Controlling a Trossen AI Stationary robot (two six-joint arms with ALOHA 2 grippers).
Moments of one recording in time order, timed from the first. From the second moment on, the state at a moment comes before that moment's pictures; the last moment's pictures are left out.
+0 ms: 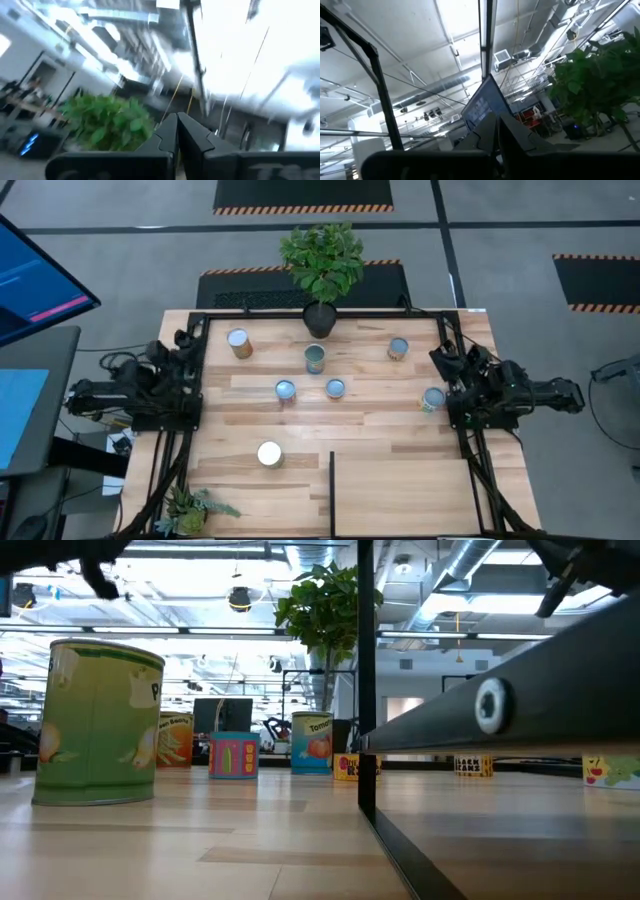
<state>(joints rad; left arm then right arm) -0.01 0.11 0.19 0.57 -0.49 -0.12 -0.02 0.08 0.06 0.66 0.21 0.37</state>
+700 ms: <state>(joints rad) 0.13 0.89 0.75 -0.67 -0.80 -0.19 -0.02 0.10 0.06 0.58 0.21 0.39</state>
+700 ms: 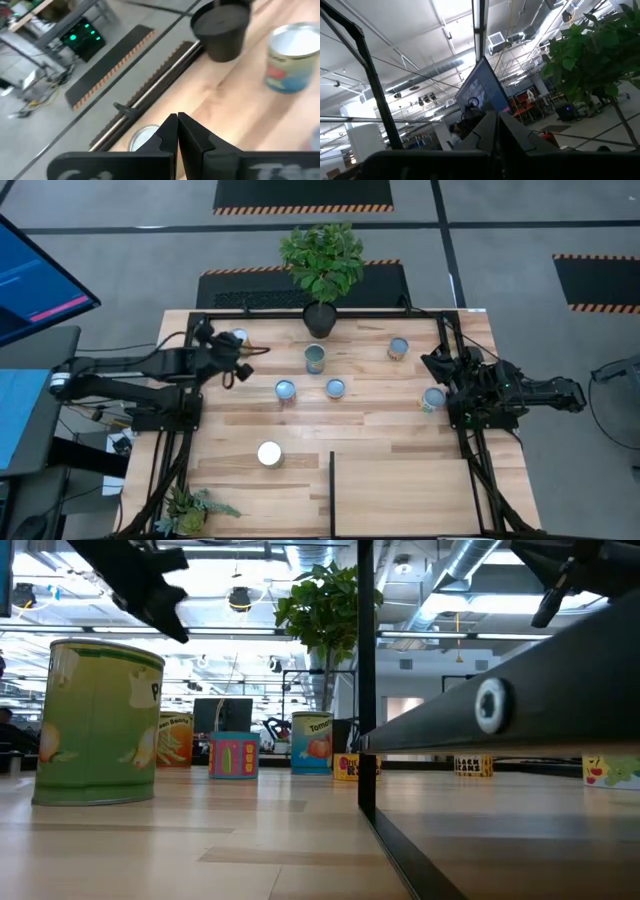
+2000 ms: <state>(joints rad) 0.70 1.18 0.75 -0.56 -0.14 -0.32 -0.02 0.10 0.06 0.44 0.24 0.42</state>
